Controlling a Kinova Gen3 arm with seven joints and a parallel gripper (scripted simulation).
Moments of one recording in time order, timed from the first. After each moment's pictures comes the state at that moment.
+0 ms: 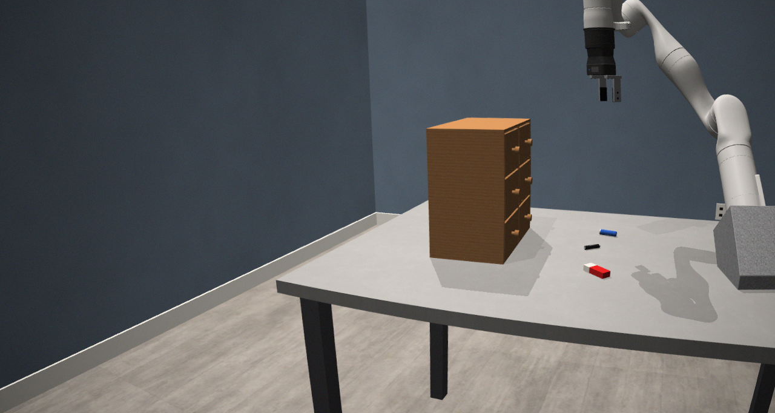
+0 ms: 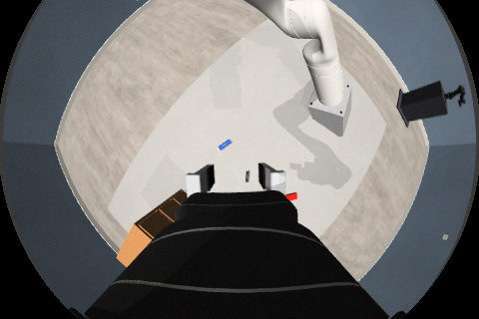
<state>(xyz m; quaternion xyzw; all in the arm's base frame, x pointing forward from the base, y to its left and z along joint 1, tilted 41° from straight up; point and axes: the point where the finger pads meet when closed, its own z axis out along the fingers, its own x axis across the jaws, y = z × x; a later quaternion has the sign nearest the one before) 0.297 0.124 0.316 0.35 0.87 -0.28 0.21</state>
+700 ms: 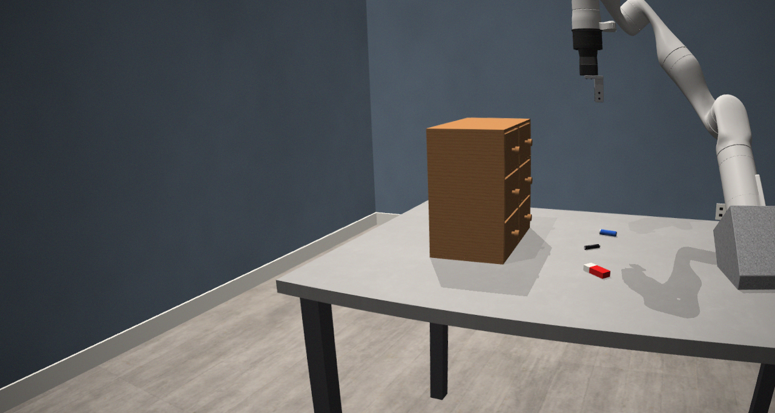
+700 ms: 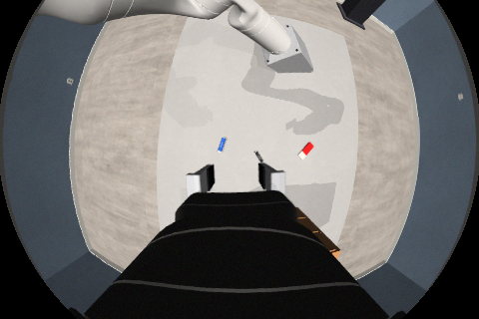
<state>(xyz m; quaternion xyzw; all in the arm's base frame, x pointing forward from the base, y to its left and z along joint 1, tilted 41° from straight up) 0.325 0.126 0.319 0.60 0.72 -0.20 0.29</state>
